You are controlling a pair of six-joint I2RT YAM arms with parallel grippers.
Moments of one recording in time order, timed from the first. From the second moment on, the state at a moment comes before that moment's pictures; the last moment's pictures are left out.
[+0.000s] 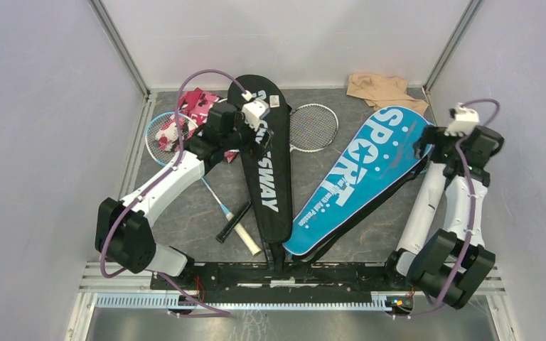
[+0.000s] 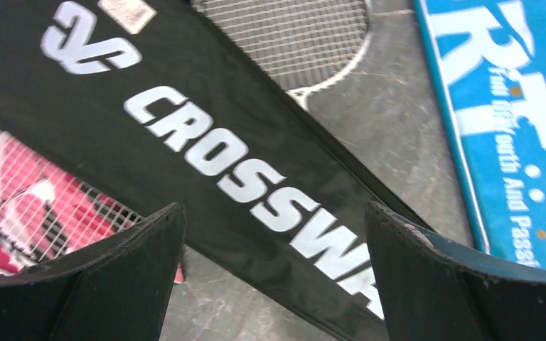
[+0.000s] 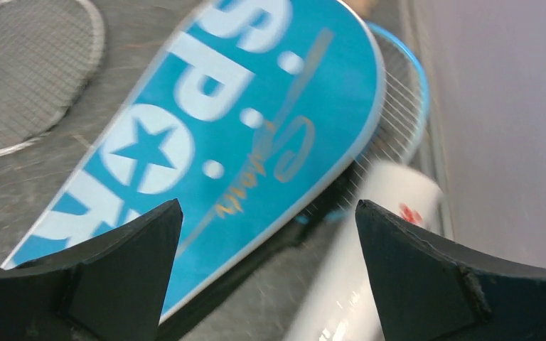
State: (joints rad) left arm -0.49 1.43 1.15 -0.25 0.24 0.22; right arm -0.58 1.19 0.88 -0.22 -0.47 -0.17
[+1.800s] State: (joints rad) left arm -0.60 2.23 1.79 -0.28 -0.20 0.02; right arm 0.05 1.25 0.88 -0.11 -0.45 -0.37
